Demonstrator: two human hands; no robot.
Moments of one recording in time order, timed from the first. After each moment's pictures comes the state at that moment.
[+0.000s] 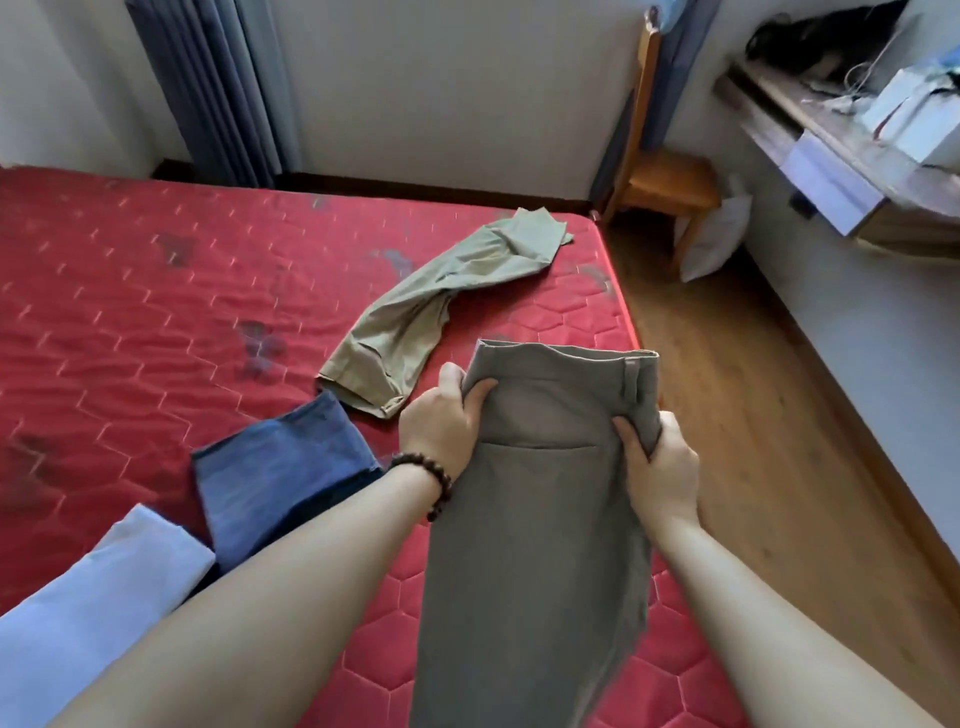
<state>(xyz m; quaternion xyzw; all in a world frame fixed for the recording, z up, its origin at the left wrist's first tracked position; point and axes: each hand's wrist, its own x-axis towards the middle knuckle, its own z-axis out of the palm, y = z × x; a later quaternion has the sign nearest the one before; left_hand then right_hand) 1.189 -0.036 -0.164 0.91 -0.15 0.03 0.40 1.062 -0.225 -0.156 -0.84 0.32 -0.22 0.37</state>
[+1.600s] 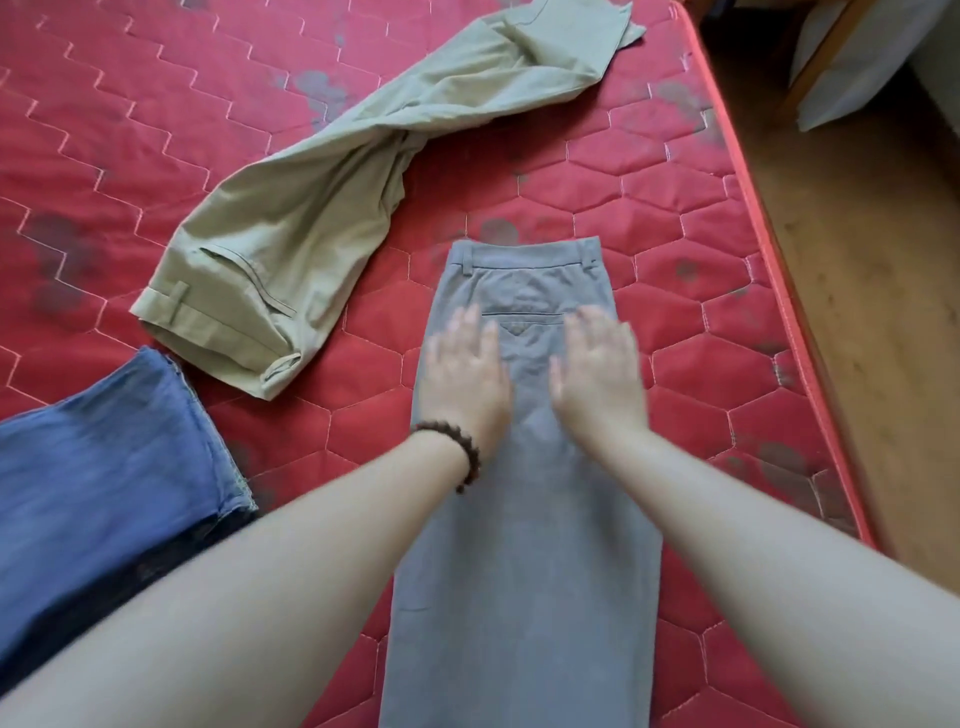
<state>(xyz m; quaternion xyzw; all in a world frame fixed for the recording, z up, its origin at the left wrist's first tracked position) 1.351 -0.214 -0.501 0.96 -0.24 0.00 0.13 1.303 -0.348 -0.498 -0.98 0.15 -0.09 0.09</state>
